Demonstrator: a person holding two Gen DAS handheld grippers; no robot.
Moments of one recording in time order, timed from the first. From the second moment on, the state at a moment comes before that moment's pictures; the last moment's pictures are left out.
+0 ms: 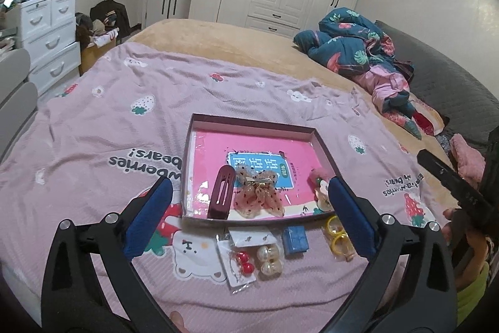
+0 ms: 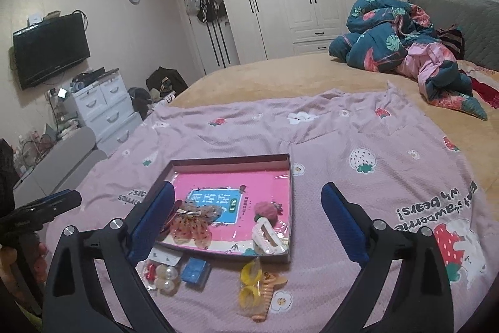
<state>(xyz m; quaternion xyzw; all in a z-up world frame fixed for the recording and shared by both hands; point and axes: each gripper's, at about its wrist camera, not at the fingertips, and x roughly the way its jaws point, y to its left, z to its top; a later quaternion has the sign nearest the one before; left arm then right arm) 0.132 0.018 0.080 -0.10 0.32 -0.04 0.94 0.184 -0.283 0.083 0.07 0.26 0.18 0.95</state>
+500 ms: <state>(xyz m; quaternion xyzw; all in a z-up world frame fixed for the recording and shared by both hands) 0.095 0.025 0.072 -0.09 0.33 -0.05 0.94 0.140 -0.277 0.093 0.05 0.25 0.19 0.95</state>
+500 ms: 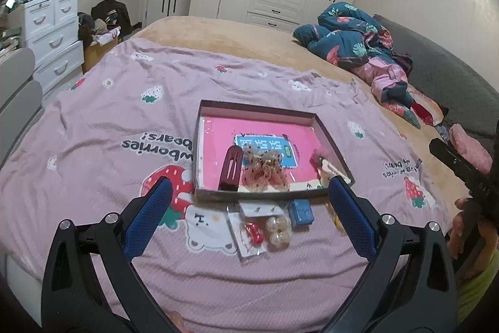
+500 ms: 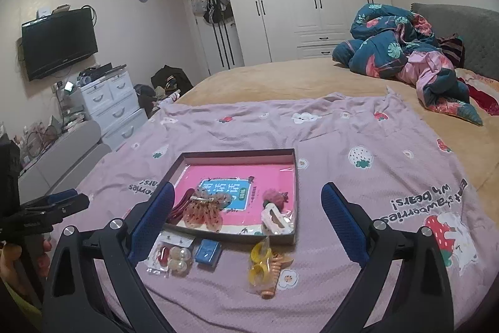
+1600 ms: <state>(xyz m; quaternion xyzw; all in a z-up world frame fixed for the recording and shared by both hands) 0.053 0.045 0.029 -0.06 0.38 -0.02 0.92 0.099 -0.245 0.052 0.00 0.31 0.23 0.92</state>
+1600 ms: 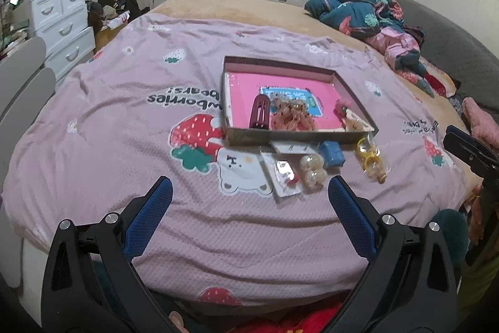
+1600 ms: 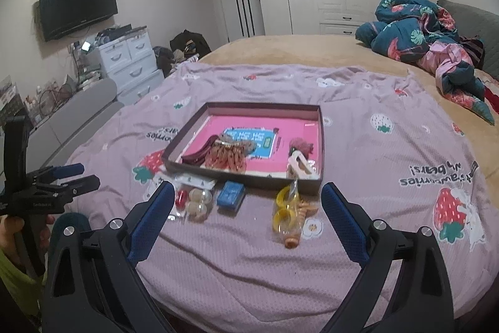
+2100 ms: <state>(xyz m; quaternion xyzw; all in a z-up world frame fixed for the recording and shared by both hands) 0.052 0.025 -0.006 -0.03 0.42 -0.04 0.90 0.097 -0.232 0.022 -0.02 0.35 0.24 0.90</state>
